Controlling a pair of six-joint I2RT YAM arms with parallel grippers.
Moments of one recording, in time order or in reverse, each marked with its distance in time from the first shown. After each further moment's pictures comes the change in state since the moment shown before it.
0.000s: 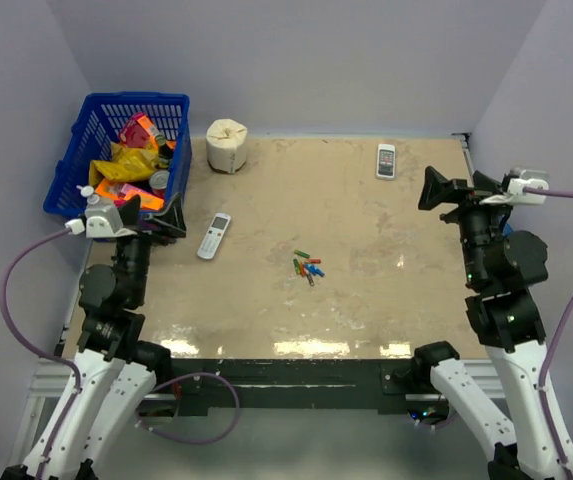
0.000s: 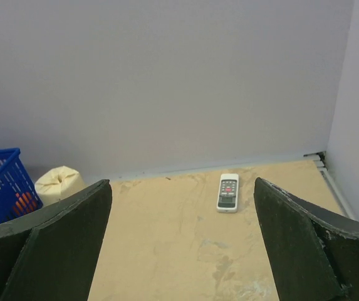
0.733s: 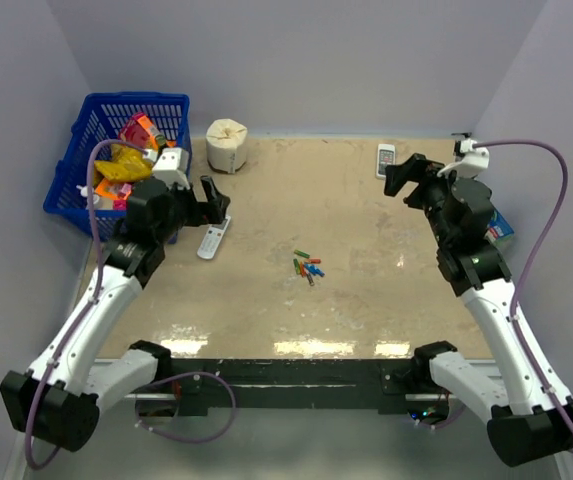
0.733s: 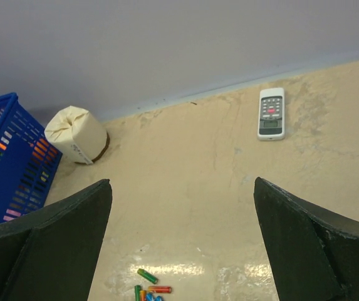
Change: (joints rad) left arm -0.012 0.538 0.356 -0.441 0.254 -0.053; right arm 0.000 0.285 0.000 -0.037 -0.076 0.240
